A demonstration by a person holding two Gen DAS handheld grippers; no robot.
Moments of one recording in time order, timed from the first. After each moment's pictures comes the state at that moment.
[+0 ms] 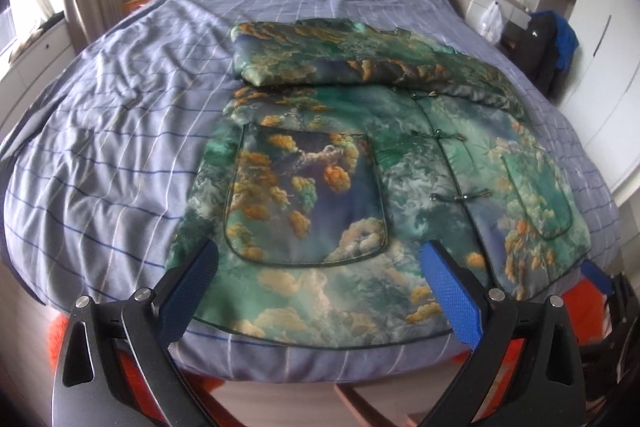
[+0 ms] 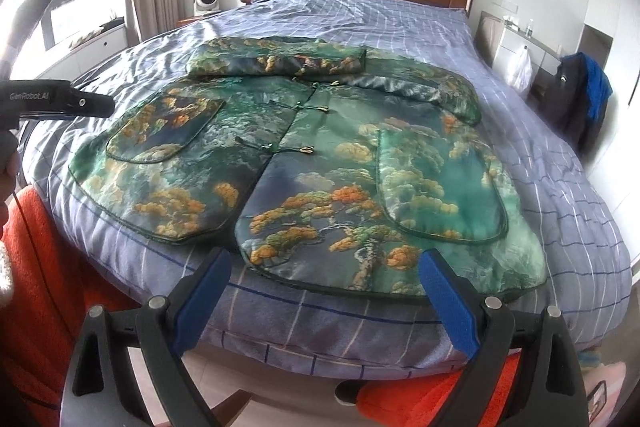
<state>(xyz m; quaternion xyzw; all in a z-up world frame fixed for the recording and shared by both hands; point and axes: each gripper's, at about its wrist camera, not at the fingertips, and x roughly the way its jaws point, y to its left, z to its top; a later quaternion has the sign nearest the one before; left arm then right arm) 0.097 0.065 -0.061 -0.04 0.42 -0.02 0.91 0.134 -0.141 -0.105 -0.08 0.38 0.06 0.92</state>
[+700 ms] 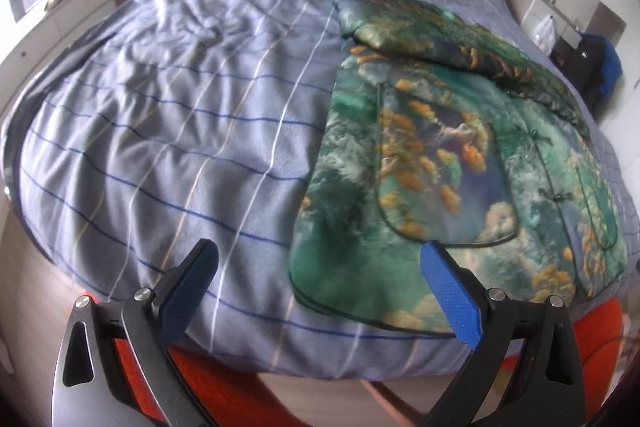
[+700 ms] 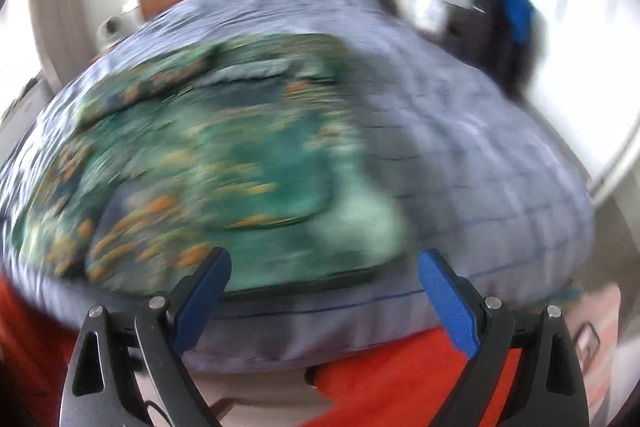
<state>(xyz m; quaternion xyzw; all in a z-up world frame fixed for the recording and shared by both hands) 0.102 0.167 -0.109 -0.08 0.46 0.05 0.88 0.147 -0.299 -0.095 0.04 0.41 -0.09 0.91</state>
